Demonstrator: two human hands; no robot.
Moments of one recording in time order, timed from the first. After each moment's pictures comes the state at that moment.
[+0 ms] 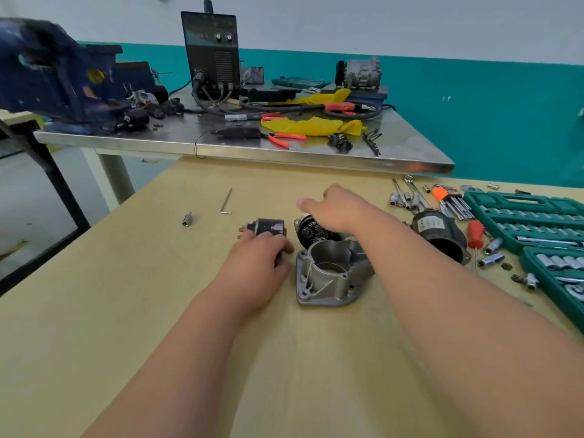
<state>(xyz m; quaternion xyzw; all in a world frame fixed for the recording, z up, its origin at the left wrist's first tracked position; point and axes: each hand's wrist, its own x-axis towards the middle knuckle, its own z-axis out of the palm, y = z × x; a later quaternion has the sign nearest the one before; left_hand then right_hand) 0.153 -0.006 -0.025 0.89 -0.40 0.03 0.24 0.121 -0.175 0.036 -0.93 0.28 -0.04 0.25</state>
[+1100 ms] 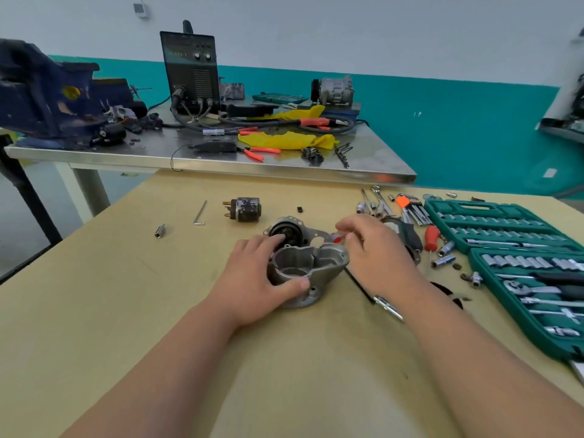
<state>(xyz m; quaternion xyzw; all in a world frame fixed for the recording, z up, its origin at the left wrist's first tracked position) 0.124 -0.026 -0.031 0.84 -0.43 0.00 0.33 0.003 -0.210 0.006 -0.92 0.17 -0.29 0.21</state>
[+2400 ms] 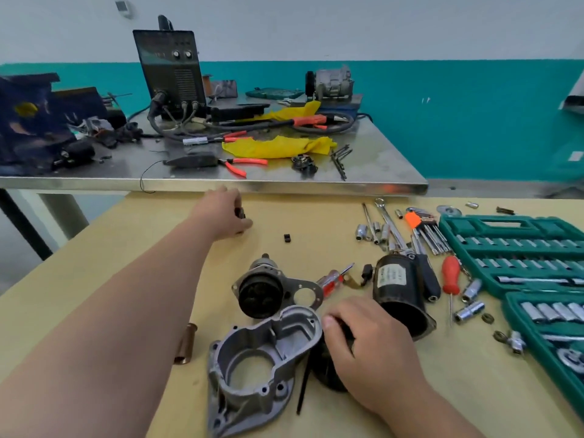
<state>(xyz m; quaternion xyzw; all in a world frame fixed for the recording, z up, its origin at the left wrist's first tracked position) 0.338 -0.156 0.006 0.93 -0.33 0.07 0.12 0.009 -0.220 -0.034 -0.92 0.15 -0.32 0.16</state>
